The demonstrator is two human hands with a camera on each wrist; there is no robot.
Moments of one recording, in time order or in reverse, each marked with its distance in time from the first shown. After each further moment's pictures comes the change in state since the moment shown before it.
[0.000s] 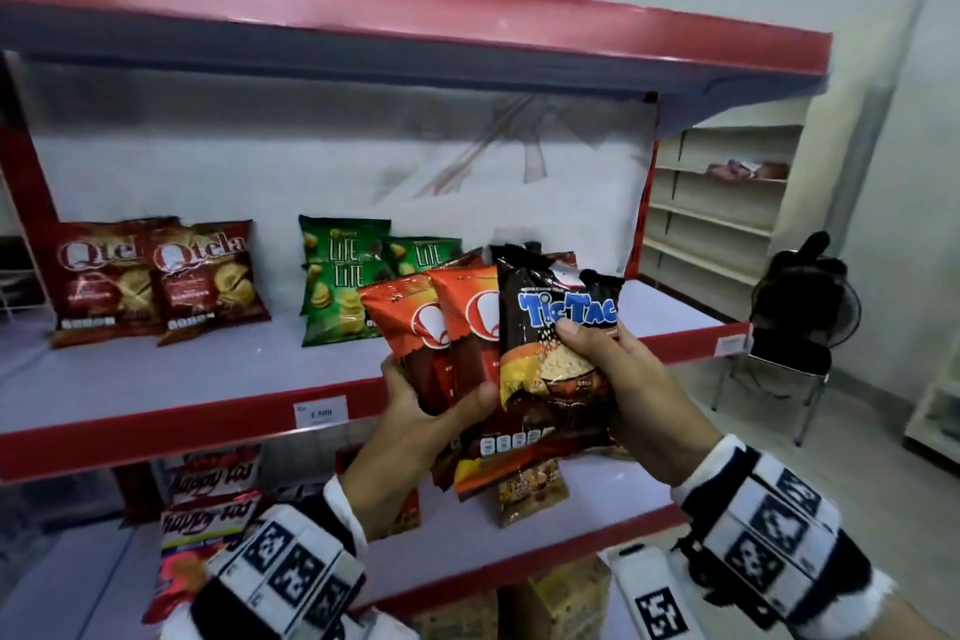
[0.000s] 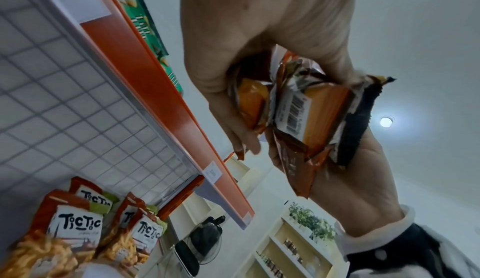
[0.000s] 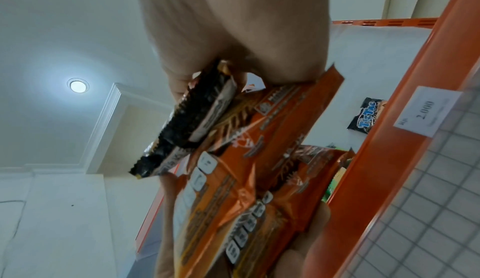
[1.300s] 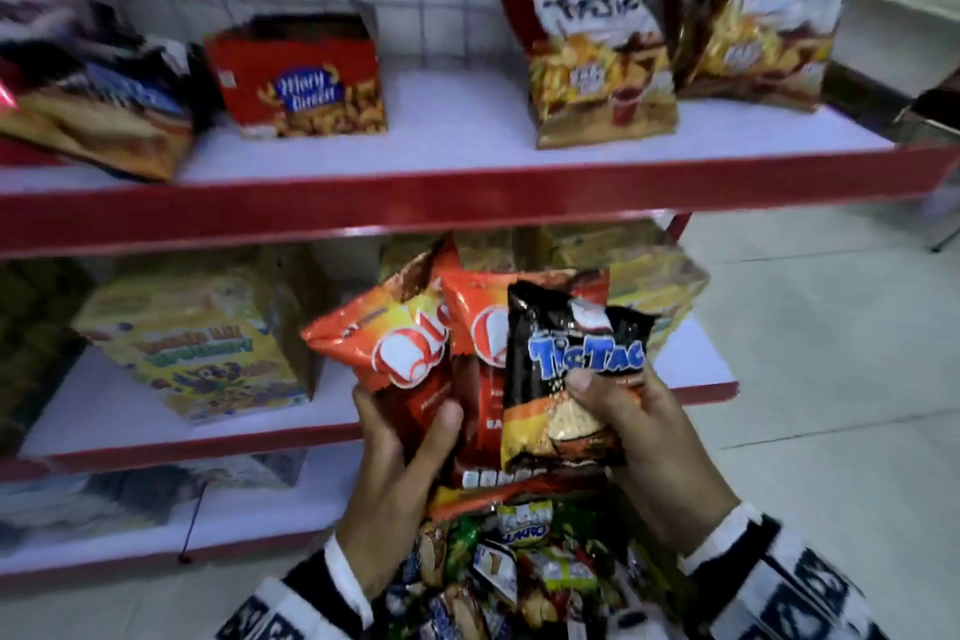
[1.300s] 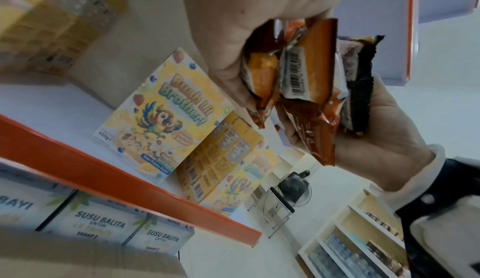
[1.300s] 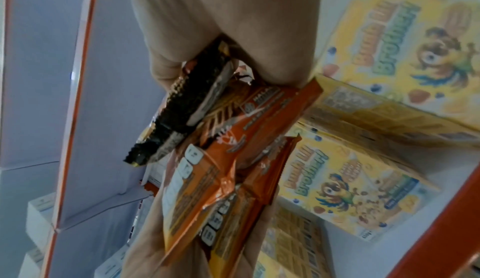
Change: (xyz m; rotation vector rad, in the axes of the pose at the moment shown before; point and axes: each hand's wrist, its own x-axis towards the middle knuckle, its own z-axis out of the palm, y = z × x) left_hand -0.141 -0.495 -0.031 0.074 0.410 -0.224; right_hand -0.106 0.501 -0.129 0.040 0.139 0.467
